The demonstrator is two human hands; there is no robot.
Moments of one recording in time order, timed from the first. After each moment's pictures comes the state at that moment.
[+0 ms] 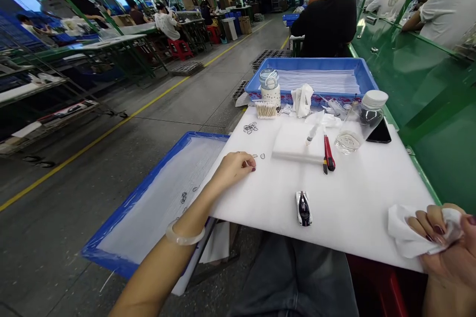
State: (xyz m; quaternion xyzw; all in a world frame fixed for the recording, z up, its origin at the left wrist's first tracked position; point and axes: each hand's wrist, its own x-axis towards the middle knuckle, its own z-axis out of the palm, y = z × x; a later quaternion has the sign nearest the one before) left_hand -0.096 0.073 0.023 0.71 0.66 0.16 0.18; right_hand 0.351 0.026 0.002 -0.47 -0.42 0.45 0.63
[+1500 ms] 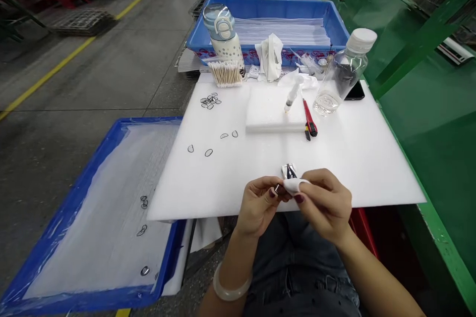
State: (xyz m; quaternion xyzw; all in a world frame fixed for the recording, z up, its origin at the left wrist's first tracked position) left_hand 0.031 -0.015 -0.008 0.22 0.26 0.59 0.73; right_hand 0.175 -0.011 0.020 -0.35 -0.73 0.19 0.55
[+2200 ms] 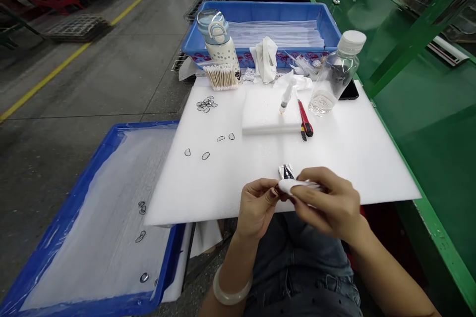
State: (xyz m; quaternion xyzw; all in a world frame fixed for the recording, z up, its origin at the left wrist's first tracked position) left_hand 0.035 -0.015 -0.005 0.20 0.31 0.60 0.71; right_hand 0.189 -0.008 0.044 -0.34 -0.83 0.08 0.43
